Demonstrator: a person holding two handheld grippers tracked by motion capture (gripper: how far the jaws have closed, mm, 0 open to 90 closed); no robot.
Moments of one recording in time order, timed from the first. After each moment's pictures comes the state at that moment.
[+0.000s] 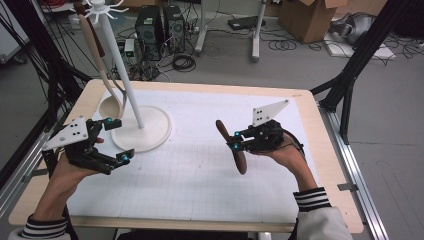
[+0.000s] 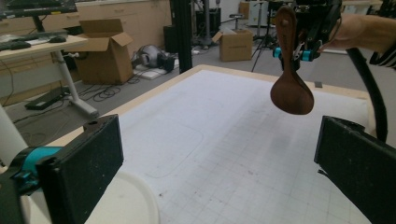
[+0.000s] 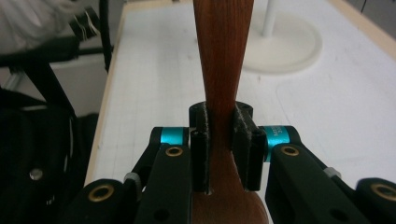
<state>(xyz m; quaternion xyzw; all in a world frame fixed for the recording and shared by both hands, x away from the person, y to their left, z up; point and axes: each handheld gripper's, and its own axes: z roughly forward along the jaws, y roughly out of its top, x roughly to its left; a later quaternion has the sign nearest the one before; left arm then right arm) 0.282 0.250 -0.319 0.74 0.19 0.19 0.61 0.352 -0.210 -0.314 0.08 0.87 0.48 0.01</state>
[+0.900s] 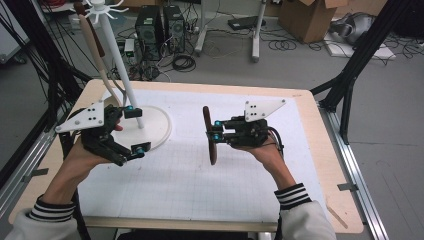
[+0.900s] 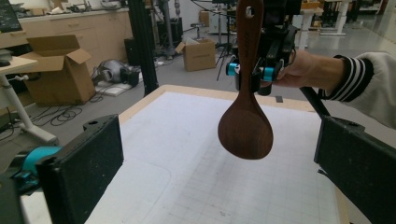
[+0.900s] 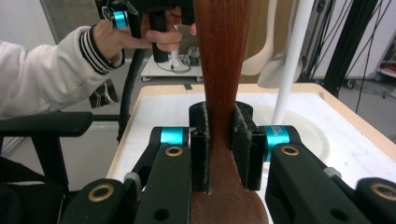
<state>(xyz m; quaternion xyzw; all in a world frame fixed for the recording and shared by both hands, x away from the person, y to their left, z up) 0.299 0.205 -0.284 0.75 0.12 0.15 0.64 0.347 -0.172 -0.304 0.03 0.78 0.62 0.03</state>
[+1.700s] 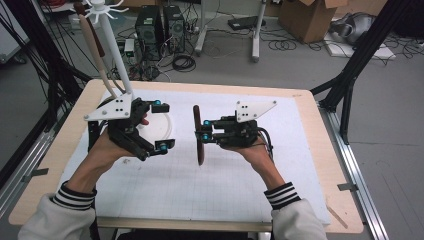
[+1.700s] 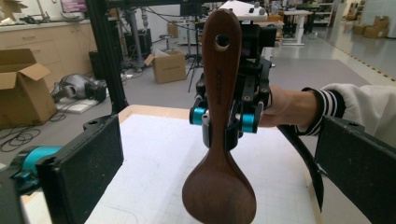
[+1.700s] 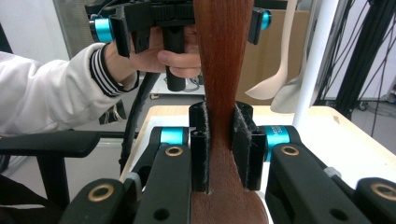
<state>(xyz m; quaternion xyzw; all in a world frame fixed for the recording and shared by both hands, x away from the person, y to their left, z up) 0.313 0.153 -0.270 0.74 0.08 0.10 0.66 0.346 -0.150 -0.305 0.02 0.76 0.65 0.01</state>
